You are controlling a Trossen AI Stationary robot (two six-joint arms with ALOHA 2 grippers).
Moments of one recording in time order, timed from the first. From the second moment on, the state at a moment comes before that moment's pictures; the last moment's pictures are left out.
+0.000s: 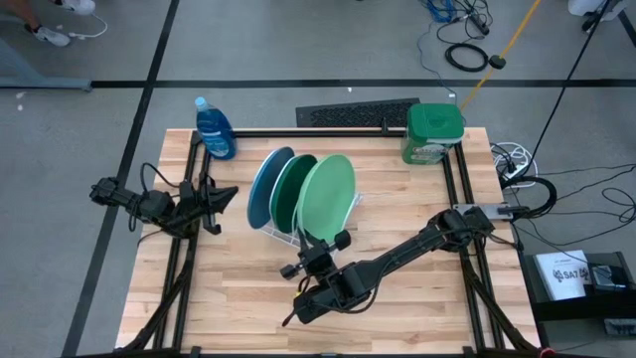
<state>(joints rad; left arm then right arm) -0.37 0.01 0.02 0.39 -0.67 0.03 0.46 2.26 2.02 -0.59 1.46 0.84</state>
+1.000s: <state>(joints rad) -0.37 0.01 0.02 0.38 -0.67 0.03 0.47 2.20 2.02 -0.65 1.41 0.60</state>
